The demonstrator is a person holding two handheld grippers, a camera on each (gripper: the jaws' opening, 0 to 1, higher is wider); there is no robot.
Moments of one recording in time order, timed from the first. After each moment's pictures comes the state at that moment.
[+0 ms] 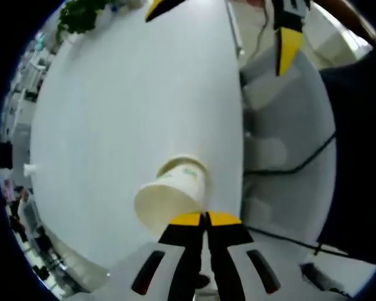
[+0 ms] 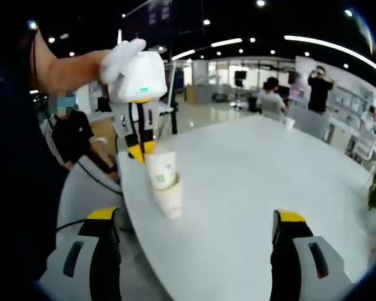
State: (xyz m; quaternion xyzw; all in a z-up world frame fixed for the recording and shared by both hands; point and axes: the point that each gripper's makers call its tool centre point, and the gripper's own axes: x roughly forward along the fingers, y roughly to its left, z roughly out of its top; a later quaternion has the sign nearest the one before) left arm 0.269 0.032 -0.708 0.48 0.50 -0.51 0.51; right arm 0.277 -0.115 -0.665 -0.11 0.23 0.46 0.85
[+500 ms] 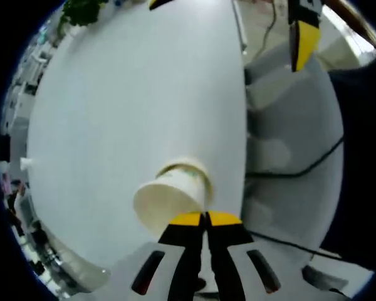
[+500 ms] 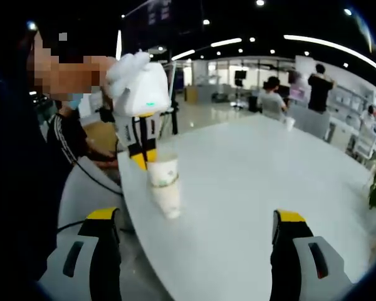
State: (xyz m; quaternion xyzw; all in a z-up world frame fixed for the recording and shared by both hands) left arm 0.270 0.030 -0.725 0.47 0.52 -0.49 0.51; right arm 0.277 -0.115 -0.668 -0.11 0.24 0.46 0.85
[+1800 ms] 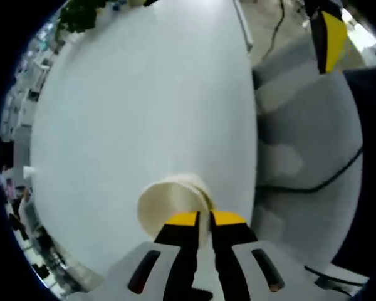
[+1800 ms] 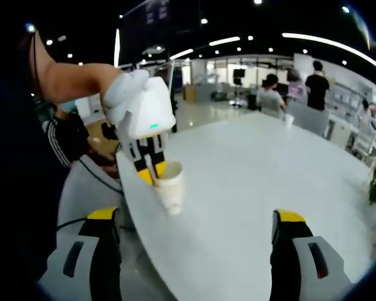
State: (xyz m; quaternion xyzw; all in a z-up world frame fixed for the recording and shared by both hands) left arm 0.266 0.013 -0.746 0.48 0.49 -0.52 0.51; right arm 0.271 -0.119 -0.672 -0.11 0.24 0.45 0.85
